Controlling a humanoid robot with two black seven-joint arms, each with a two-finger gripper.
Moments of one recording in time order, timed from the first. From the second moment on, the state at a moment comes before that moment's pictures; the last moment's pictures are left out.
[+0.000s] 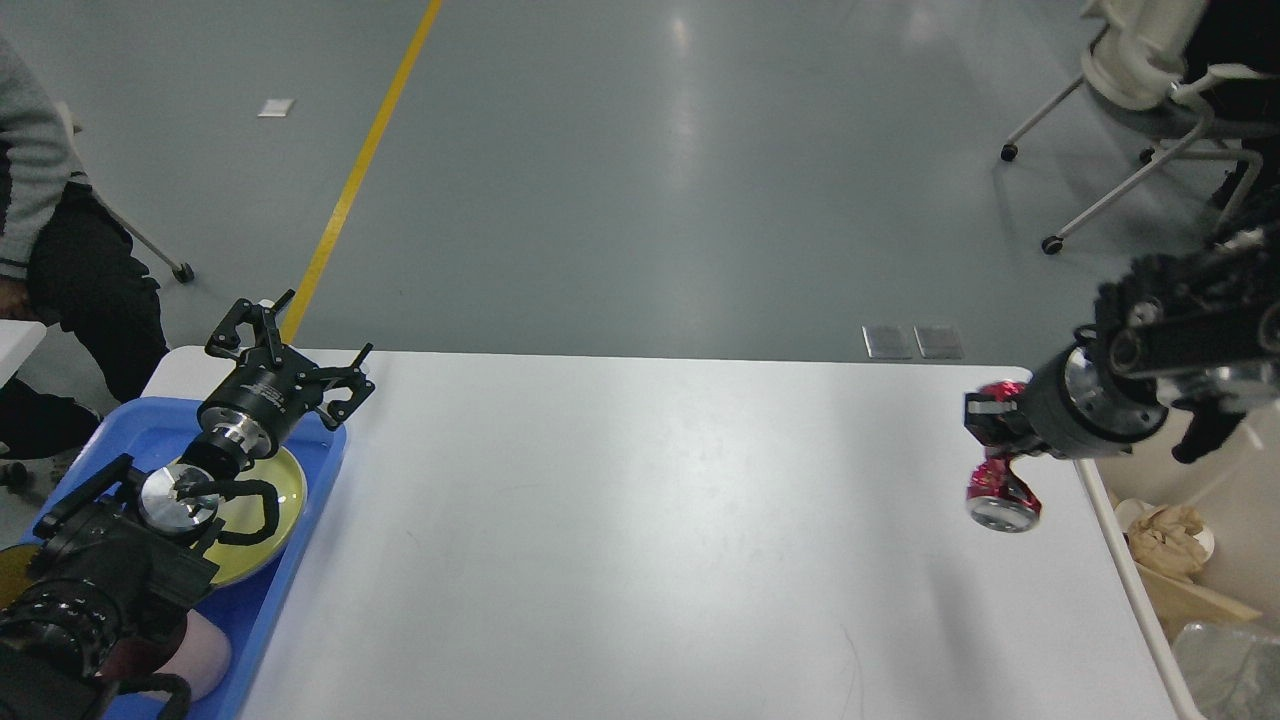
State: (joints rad) left arm -0.72 0.22 -1.00 -0.21 -0.15 -0.62 0.02; right arm 1.91 -0.47 -1.26 1.48 -0.14 0.18 -0.17
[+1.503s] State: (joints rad) left arm -0.72 0.22 -1.00 -0.21 -0.16 -0.62 0.02; right arm 0.96 -0.33 -0.53 0.03 0.41 -0.02 -0.17
